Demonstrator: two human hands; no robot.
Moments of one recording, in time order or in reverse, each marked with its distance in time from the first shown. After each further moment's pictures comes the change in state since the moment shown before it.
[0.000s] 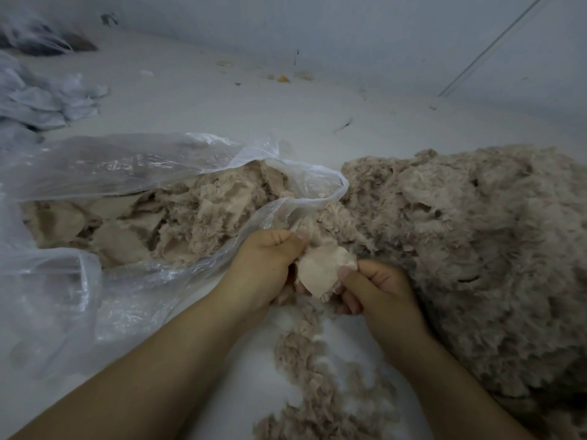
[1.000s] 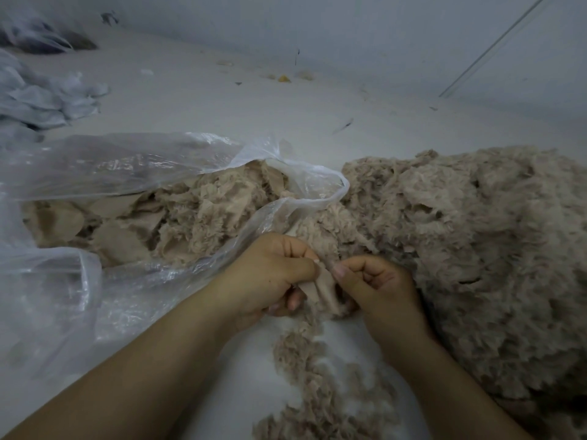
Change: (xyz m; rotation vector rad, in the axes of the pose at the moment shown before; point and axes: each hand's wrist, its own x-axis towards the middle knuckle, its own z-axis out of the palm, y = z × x) left_hand -0.007 0.014 -0.002 0.108 -0.176 -0.126; right_hand -0.001 -0.009 0.000 0.095 0.046 -0.062
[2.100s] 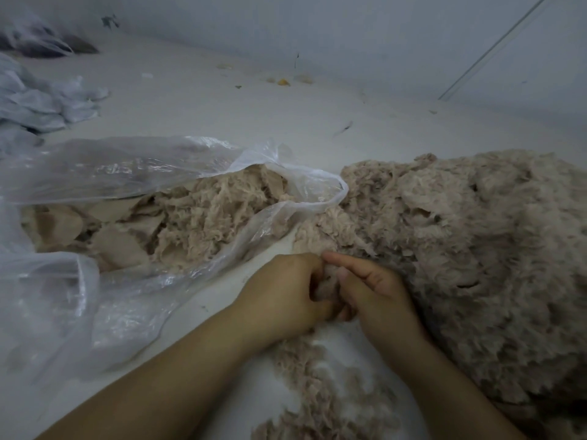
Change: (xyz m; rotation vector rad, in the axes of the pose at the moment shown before) left_hand 0.010 -0.021 0.013 0.916 0.102 0.293; right_hand 0.004 0.009 -0.001 -0.072 -0.053 0.081
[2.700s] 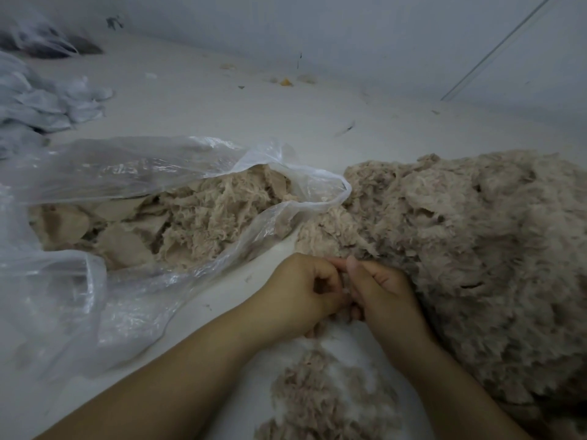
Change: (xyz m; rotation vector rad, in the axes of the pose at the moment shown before) left_hand -0.003 0.004 0.007 -0.569 -0.080 -0.086; right_hand -0.003 -0.009 0.002 -0.036 0.011 0.003
